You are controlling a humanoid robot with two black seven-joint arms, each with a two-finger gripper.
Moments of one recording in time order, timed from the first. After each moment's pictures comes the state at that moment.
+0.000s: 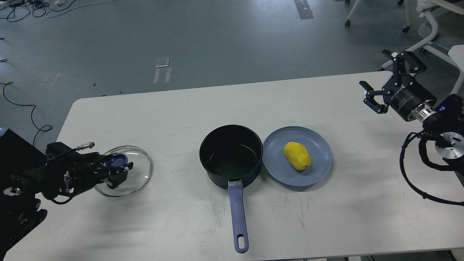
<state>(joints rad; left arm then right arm) -0.66 0.77 -0.25 -0.86 1.93 0.12 -0.49 0.67 -0.54 0.49 0.69 0.04 0.49 0.43</state>
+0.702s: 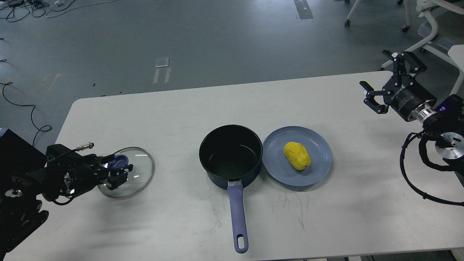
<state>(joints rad) -0.65 0.76 -0.25 -0.83 1.90 0.12 -0.49 0.67 -0.54 0.49 0.69 0.04 0.49 0.43</state>
